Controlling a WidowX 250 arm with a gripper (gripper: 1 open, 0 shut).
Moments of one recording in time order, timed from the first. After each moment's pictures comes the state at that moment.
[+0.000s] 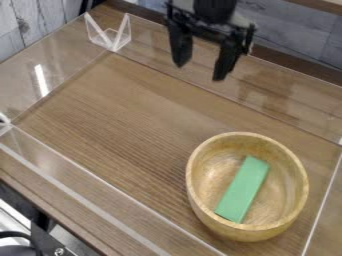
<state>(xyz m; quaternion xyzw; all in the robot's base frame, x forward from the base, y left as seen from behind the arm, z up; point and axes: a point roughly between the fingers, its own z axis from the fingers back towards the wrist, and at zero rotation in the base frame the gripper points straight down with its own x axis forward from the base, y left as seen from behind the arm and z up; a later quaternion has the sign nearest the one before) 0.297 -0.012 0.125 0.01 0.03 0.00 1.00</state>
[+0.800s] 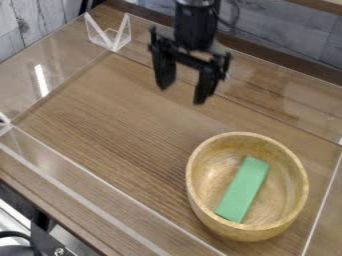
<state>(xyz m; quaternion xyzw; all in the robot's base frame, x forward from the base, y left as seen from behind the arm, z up) 0.272 -0.010 0.106 0.00 0.04 -0.01 1.00</state>
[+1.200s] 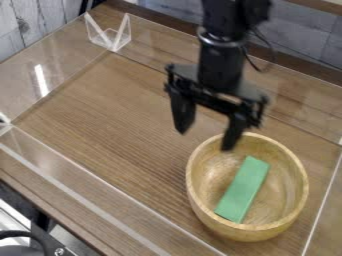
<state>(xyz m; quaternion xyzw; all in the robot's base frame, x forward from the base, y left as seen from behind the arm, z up) 0.226 -0.062 0.108 -0.01 0.03 0.01 1.00</state>
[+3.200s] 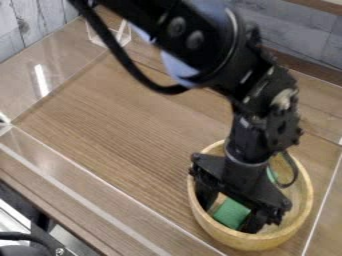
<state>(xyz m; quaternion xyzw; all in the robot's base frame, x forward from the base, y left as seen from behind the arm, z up) 0.204 -0.099 0.037 0.01 0.00 -0.01 1.00</state>
